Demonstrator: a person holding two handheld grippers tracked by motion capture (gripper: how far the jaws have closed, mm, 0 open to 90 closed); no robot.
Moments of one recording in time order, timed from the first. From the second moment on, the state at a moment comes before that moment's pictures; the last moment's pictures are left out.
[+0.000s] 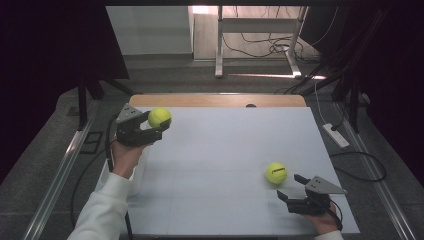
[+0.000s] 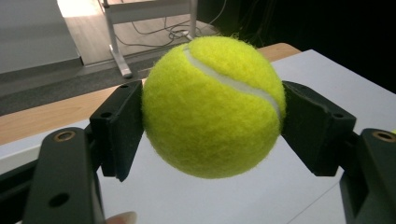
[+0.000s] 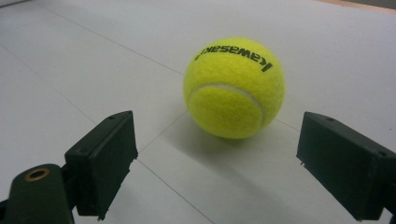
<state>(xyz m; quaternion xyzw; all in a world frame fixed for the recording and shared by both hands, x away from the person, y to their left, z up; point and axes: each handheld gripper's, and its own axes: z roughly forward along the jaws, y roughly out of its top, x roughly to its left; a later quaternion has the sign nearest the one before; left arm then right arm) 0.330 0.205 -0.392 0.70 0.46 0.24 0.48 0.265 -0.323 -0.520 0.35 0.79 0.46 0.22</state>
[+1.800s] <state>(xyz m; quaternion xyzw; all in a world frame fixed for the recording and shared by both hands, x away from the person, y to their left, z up) 0.351 0.269 -0.407 0.67 0.55 0.27 0.43 0.266 -0.323 -0.521 0.35 0.79 0.46 0.22</state>
